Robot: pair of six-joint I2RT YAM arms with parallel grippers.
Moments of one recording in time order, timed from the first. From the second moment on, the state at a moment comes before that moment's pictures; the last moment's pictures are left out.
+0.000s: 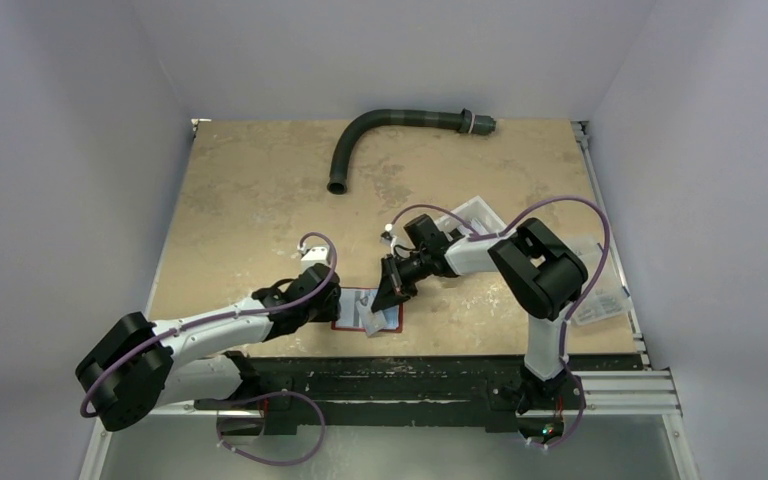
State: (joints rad) left arm -0.82 1.16 0.44 -0.23 -0.30 -0.75; right arm 0.66 1.93 0.91 0.02 -0.90 0.63
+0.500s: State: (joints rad) left arm -0.82 1.15 0.43 -0.21 -0.29 -0.76; right arm 0.66 1.94 0.93 0.15 -0.82 0.74
